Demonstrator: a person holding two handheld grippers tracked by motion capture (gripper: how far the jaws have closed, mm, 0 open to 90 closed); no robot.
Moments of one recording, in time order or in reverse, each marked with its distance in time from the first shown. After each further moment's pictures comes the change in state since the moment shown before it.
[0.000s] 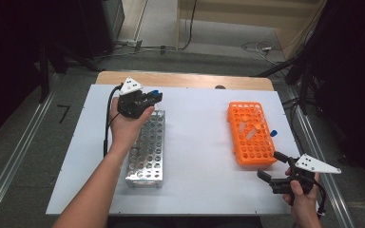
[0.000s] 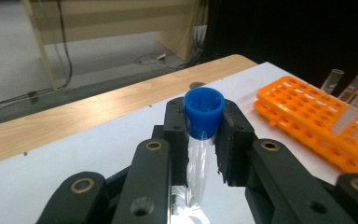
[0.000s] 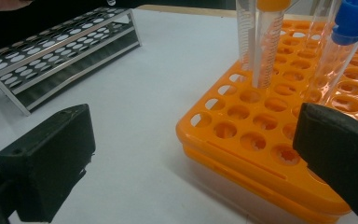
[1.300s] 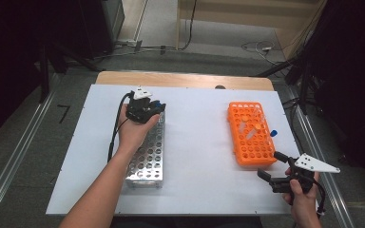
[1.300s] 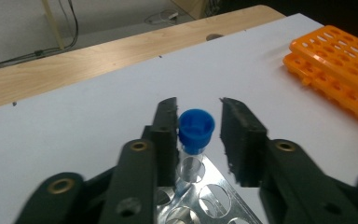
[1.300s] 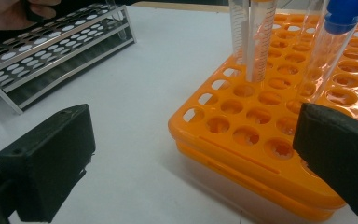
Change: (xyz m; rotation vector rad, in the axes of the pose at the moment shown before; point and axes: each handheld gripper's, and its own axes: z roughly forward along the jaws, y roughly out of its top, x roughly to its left) left arm 0.001 -0.030 0.030 0.149 0.040 -0.038; right arm -0.004 -0.003 0.003 0.010 -0.011 0.011
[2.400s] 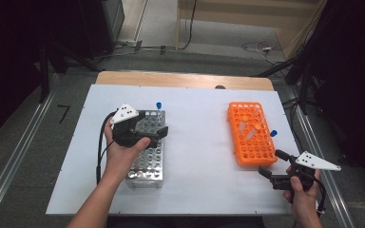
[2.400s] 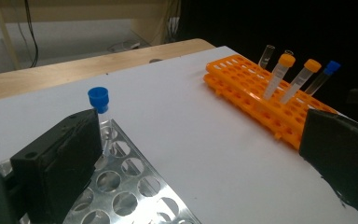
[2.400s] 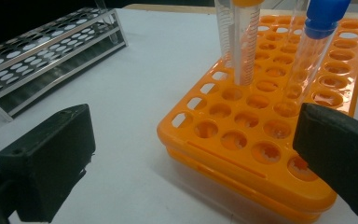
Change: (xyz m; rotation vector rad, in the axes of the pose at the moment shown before) left arm -0.045 -0.024 -0.088 -0.129 -0.156 -0.002; right arm -0.005 0.003 0.001 -0.002 -0.024 0.015
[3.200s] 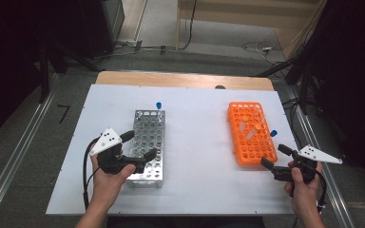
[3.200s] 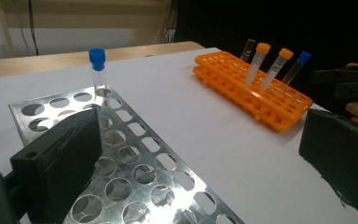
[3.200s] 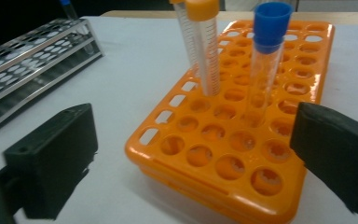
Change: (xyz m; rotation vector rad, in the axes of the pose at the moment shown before) left arm -0.012 -0.045 -0.048 -0.066 -0.009 -0.020; right arm -0.018 0.009 0.007 -0.008 -0.067 0.050
